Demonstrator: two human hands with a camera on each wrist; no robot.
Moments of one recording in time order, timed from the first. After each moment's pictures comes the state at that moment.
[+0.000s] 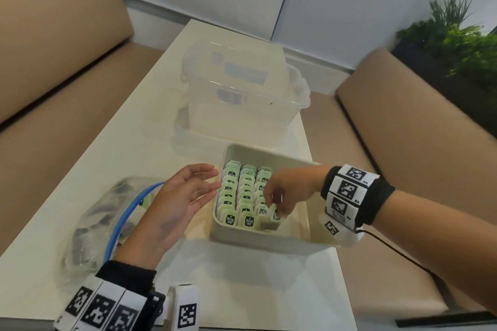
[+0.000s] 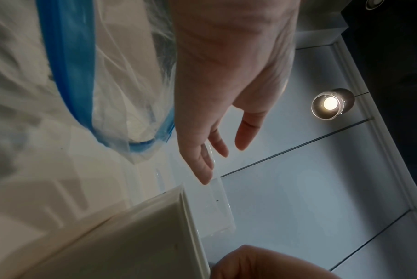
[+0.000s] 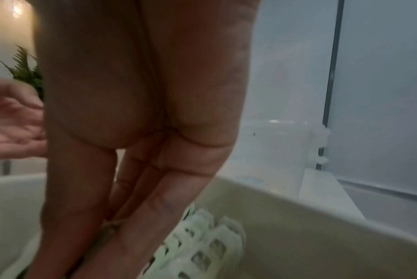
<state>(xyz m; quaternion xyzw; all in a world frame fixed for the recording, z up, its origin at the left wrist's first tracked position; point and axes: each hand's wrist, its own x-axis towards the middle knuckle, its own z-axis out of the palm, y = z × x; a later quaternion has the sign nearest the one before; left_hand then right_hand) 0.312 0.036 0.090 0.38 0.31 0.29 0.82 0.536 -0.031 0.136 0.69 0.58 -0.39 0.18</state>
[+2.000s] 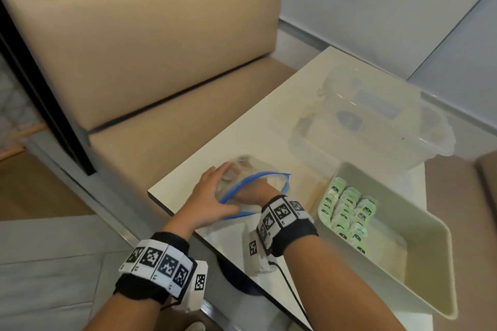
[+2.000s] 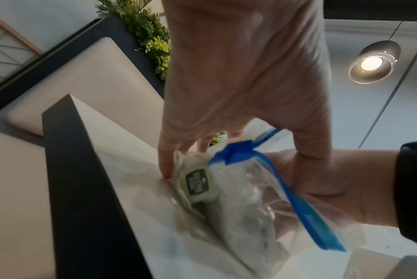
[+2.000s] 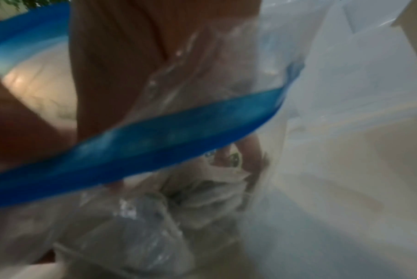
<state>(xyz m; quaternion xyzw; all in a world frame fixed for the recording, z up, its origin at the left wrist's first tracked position) 0.164 0.029 0.024 0.65 0.52 0.25 0.49 0.293 0.061 0.062 0.58 0.75 -0.26 0.17</state>
